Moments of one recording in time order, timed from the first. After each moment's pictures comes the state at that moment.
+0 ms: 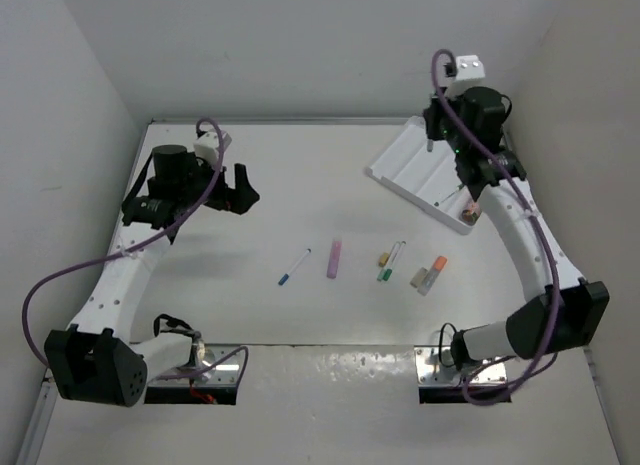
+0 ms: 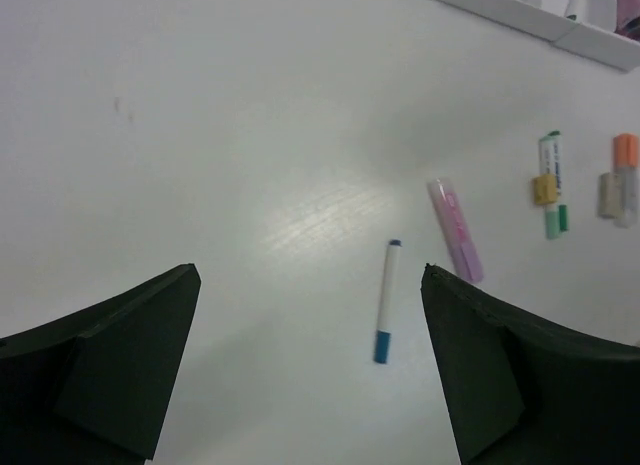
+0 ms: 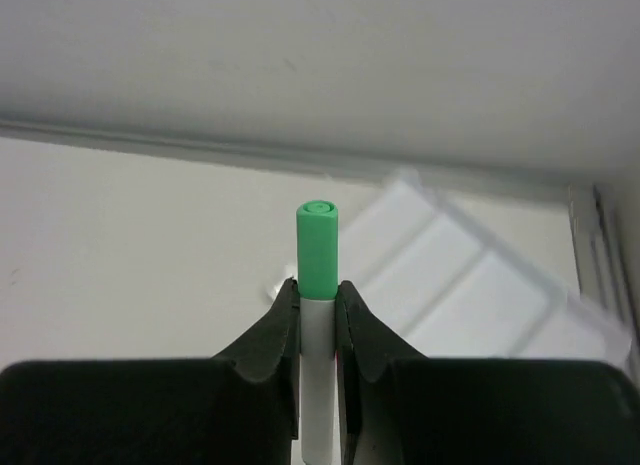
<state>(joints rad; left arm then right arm) -0.05 1.16 1.05 -0.46 0.47 -0.04 0.28 1.37 1.36 -0.10 0.07 -0.09</state>
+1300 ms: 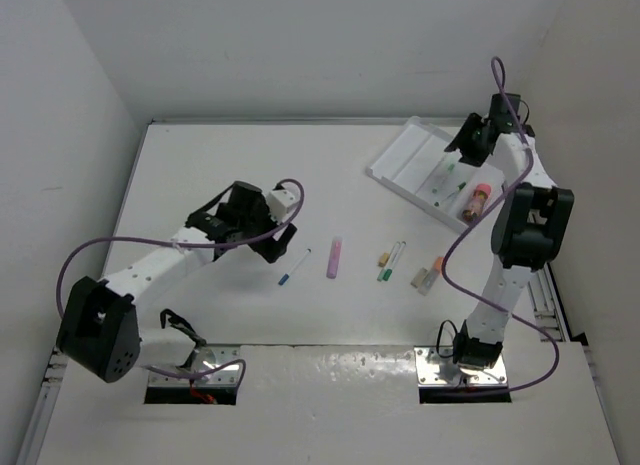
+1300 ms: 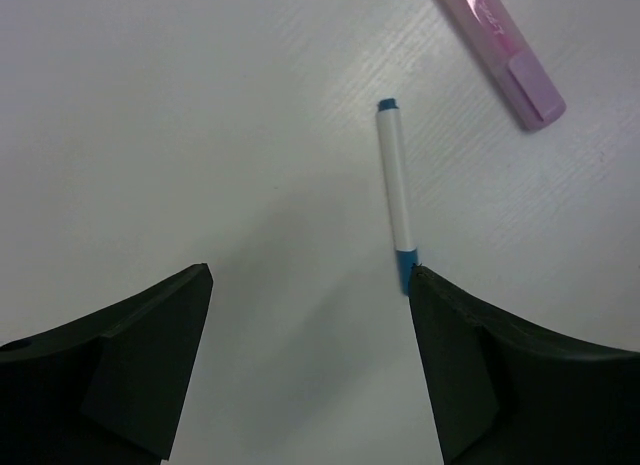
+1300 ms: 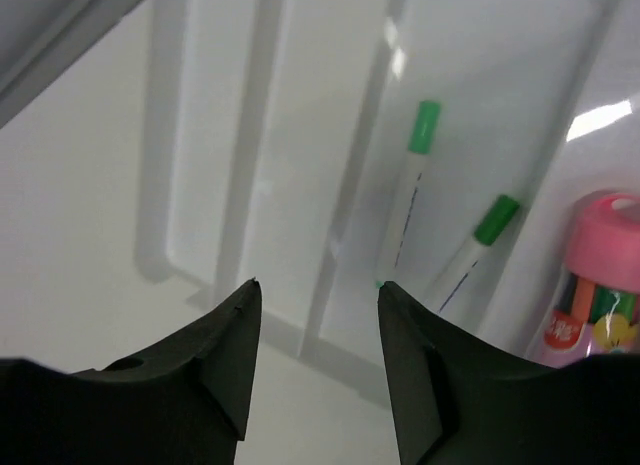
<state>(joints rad) -0.44 1.24 0.86 -0.41 0.19 0.27 -0.20 2.08 1.70 -0.50 -0.16 0.46</state>
